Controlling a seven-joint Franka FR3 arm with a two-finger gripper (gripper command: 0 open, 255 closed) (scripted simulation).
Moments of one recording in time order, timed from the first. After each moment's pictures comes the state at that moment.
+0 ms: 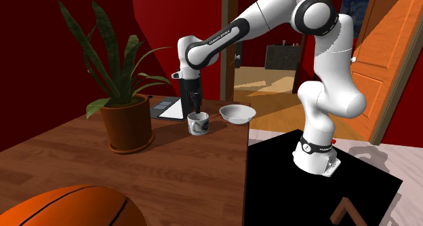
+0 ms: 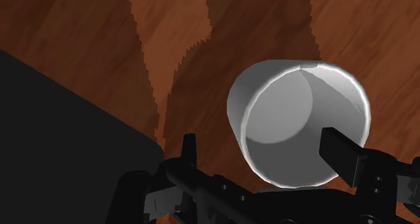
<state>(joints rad) -0.13 0.21 -0.61 -1.96 0.15 2.05 -0.77</state>
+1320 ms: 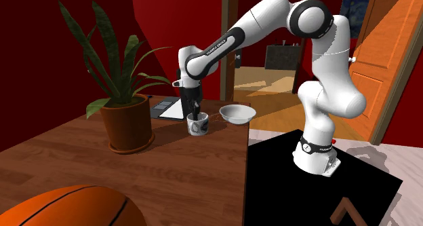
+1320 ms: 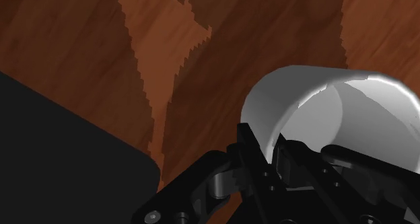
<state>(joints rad) -0.15 0.27 -0.60 -2.00 0.19 2.14 -0.80</state>
